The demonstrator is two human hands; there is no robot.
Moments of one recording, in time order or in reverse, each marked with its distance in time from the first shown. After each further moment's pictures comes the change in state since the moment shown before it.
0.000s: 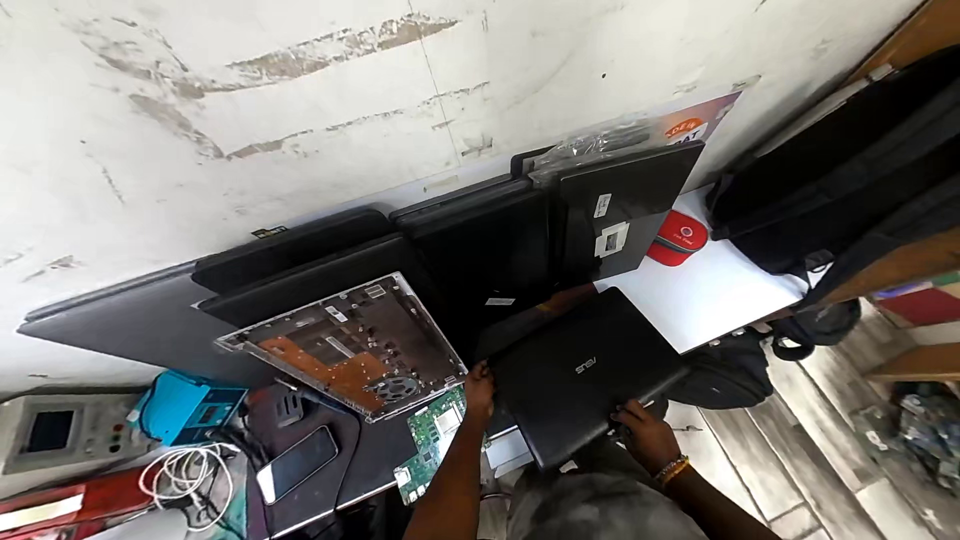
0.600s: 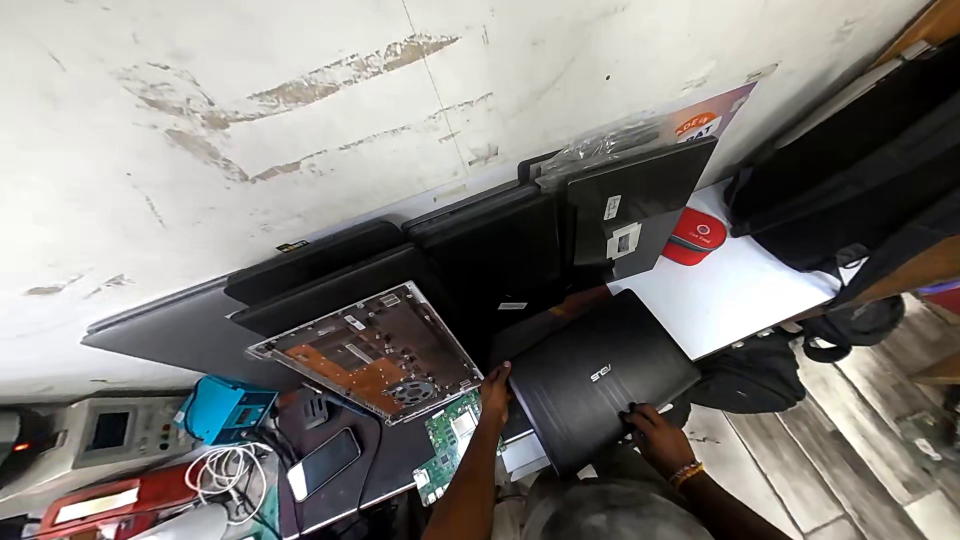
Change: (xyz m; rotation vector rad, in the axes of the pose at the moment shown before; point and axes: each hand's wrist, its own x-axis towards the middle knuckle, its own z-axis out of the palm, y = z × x) left_hand -0.007 0.011 0.003 -0.143 0.009 -0.130; right_hand -0.005 0.019 0.030 0.050 -0.112 0.107
